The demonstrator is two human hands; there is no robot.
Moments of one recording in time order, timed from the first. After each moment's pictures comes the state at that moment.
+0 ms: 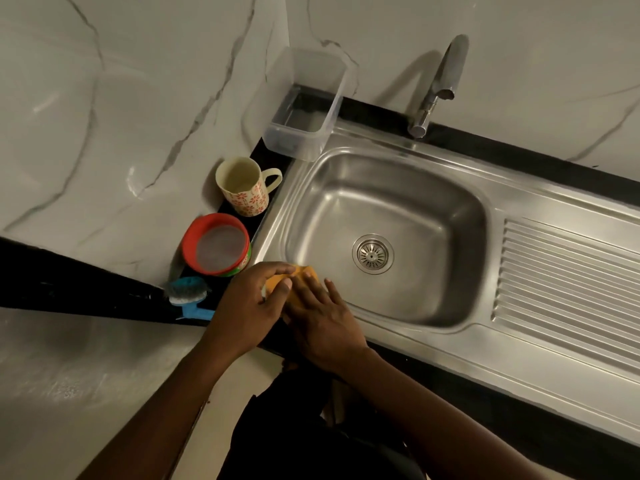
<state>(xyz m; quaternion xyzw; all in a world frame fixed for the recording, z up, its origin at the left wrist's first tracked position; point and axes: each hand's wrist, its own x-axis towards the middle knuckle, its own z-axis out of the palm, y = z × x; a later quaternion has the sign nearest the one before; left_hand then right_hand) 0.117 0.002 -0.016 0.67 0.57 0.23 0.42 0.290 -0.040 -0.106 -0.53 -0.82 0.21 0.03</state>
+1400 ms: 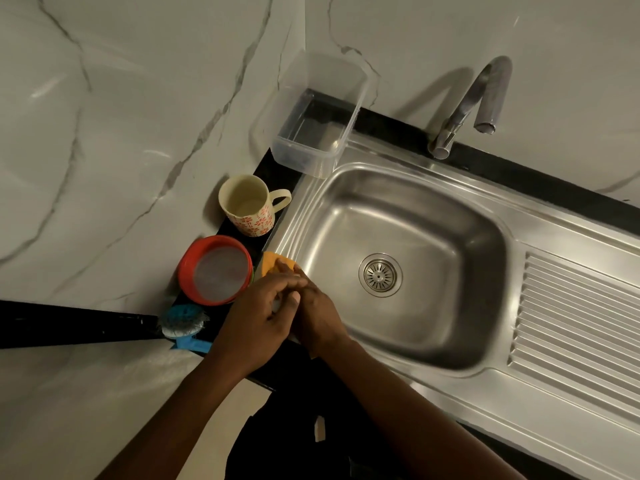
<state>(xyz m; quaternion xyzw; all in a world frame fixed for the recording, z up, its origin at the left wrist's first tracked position) 0.125 0.040 -0.022 0.65 0.58 0.22 0.44 0.265 0.045 -0.115 -0.51 -0.75 0.30 0.28</state>
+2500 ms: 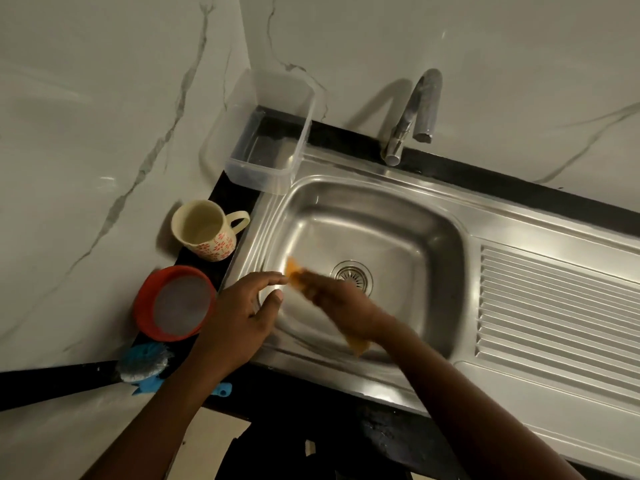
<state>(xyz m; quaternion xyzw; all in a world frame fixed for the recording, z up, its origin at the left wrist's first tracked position) 0.147 0.078 -0.021 0.67 0.53 0.23 0.46 0.378 0.069 -0.091 -0.55 -0.64 0.47 0.23</state>
